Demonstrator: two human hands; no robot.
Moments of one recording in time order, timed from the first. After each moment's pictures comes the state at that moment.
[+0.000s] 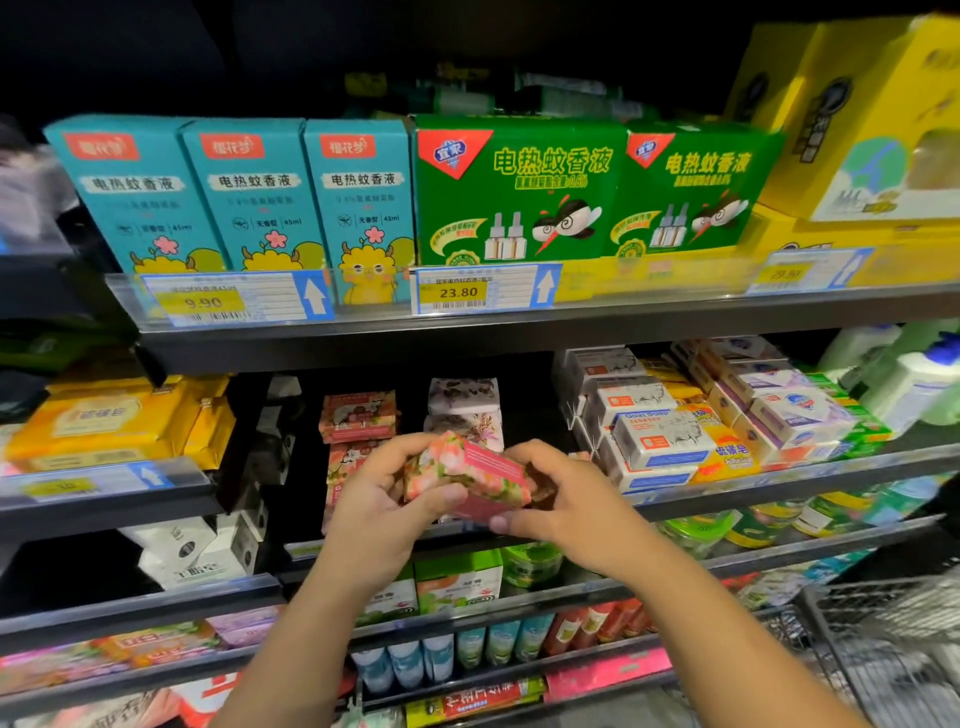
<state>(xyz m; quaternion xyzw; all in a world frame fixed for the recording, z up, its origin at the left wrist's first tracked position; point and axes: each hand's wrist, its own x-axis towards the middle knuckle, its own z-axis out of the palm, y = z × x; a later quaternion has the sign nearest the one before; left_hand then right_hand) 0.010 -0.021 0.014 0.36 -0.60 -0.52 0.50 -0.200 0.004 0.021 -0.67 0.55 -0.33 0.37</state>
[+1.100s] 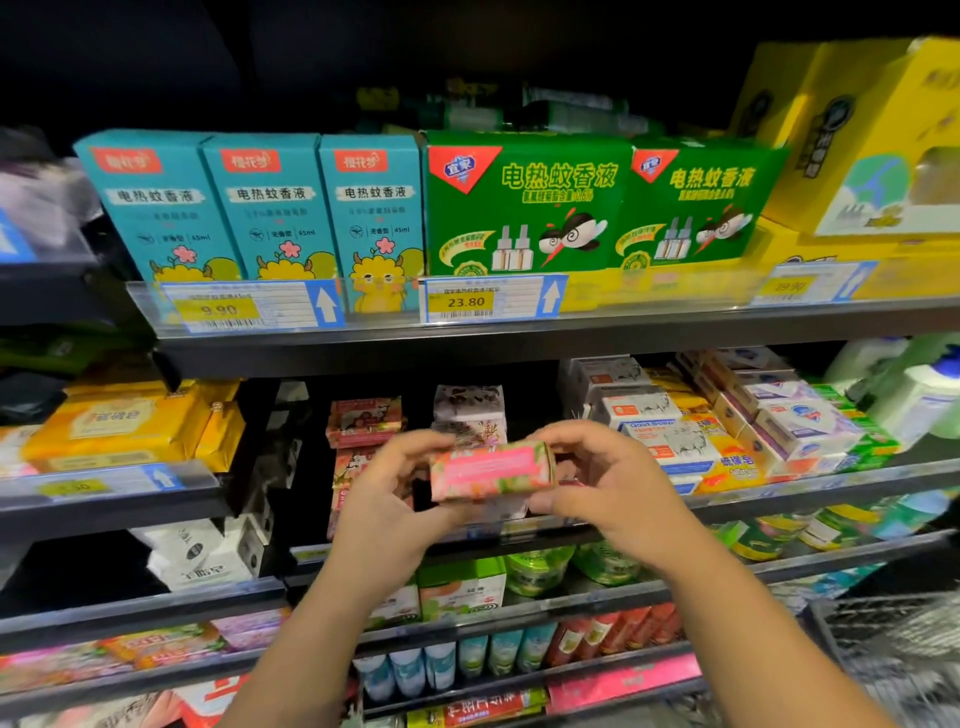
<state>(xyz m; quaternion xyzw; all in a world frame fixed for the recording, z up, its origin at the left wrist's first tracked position) 0.008 -0.021 0.015 0.42 -0.66 -0.40 0.48 -0.215 0.007 0.043 -0.61 0.46 -0.48 0.42</state>
